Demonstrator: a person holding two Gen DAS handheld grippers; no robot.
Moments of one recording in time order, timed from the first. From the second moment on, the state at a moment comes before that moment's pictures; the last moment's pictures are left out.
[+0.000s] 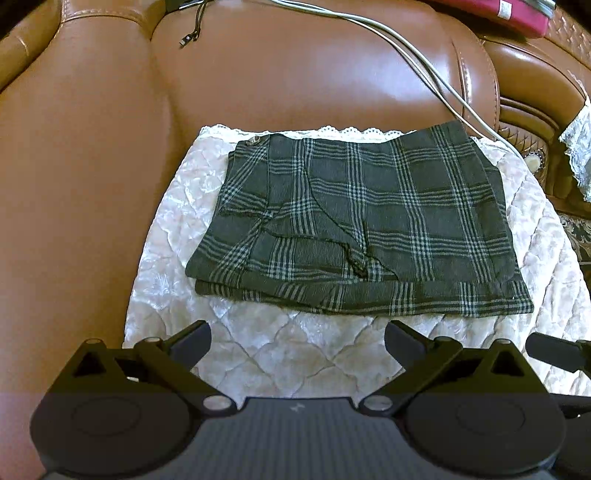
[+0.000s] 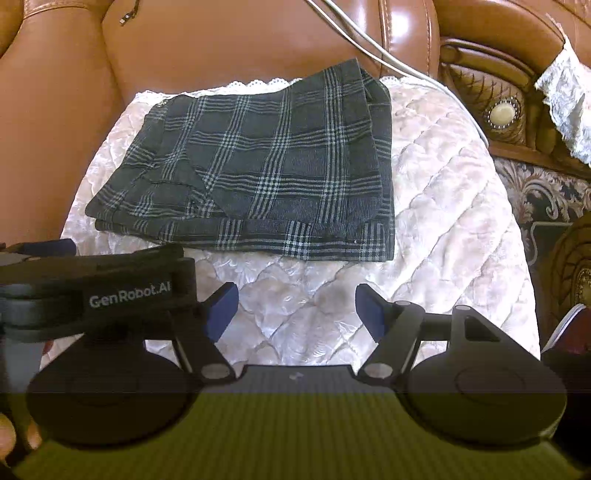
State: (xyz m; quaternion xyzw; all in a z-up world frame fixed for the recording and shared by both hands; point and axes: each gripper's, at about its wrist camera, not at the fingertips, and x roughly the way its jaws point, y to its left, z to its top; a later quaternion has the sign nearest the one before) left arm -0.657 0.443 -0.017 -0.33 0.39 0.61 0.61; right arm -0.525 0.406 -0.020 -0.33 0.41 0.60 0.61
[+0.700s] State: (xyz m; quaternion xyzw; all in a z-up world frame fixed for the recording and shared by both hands) left arm -0.670 0.424 -0.033 -0.33 0.37 0.62 0.60; right arm -0.538 0.391 -0.040 -0.32 0.40 0.61 0.61
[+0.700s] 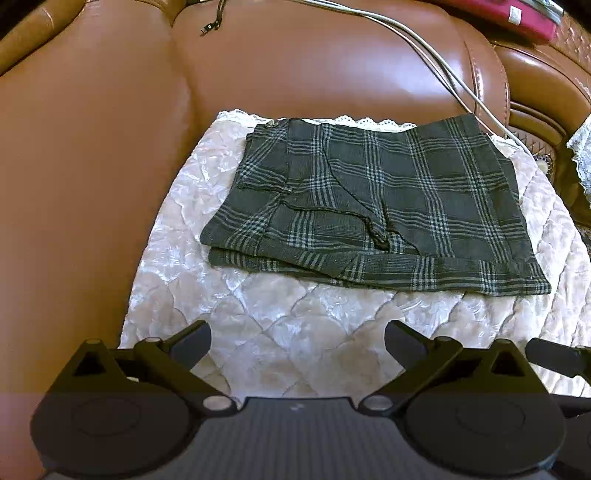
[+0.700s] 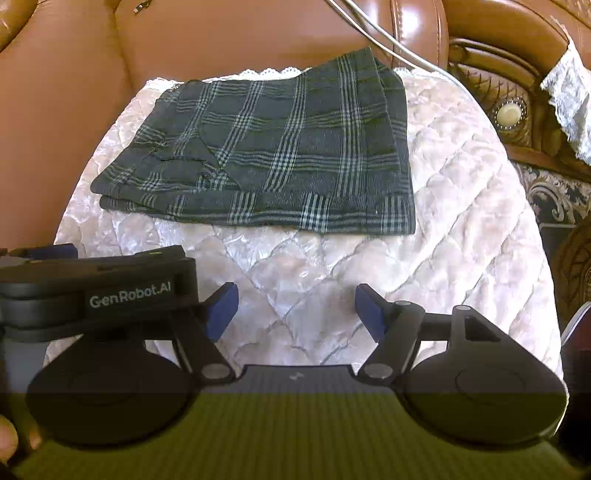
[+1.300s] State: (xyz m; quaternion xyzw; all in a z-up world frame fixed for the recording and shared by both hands) left arm -0.679 0.422 -0.037 -0.33 0.37 0.63 0.60; right arm -0.538 0.388 -0.044 -0.32 0.39 0.61 0.61
